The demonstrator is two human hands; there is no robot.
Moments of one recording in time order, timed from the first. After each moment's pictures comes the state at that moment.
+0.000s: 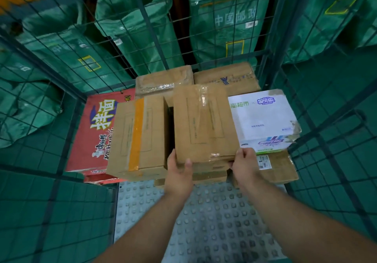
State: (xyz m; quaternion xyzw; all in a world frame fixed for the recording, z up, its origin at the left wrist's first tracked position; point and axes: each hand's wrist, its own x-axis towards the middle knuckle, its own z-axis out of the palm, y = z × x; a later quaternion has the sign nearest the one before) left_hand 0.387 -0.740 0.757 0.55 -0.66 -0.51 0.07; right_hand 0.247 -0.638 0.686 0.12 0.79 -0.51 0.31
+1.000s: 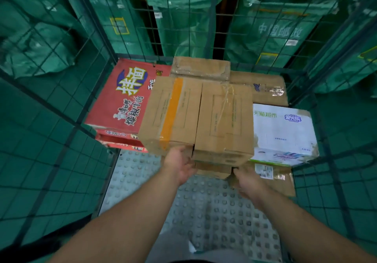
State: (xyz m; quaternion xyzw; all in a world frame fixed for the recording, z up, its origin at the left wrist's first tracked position) left_hand 0.466 -0.817 0.753 0.57 -0.15 -0.80 0.09; right_hand 0.333 -0.653 0.757 0.01 0.81 -0.32 0.49
